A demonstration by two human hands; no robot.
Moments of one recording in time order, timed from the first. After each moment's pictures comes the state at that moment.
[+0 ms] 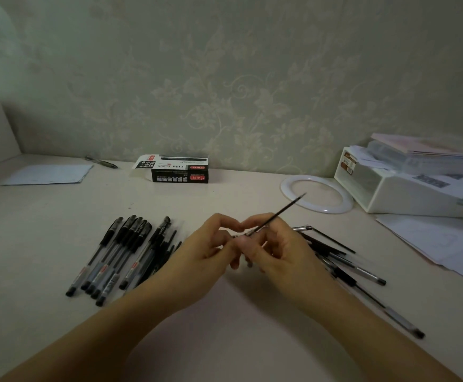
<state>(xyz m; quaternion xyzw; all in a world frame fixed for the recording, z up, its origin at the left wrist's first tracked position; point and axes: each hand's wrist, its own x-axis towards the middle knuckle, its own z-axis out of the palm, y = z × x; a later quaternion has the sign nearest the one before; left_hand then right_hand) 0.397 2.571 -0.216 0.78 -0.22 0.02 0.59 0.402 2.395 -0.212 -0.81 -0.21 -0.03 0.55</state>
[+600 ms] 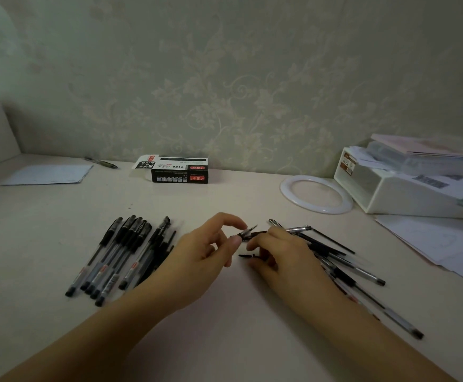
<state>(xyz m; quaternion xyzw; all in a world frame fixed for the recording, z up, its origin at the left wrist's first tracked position) 0.398 2.574 -0.218 0.84 -0.21 0.08 0.49 0.411 2.386 -0.223 -0.93 -0.25 -0.16 0.24</state>
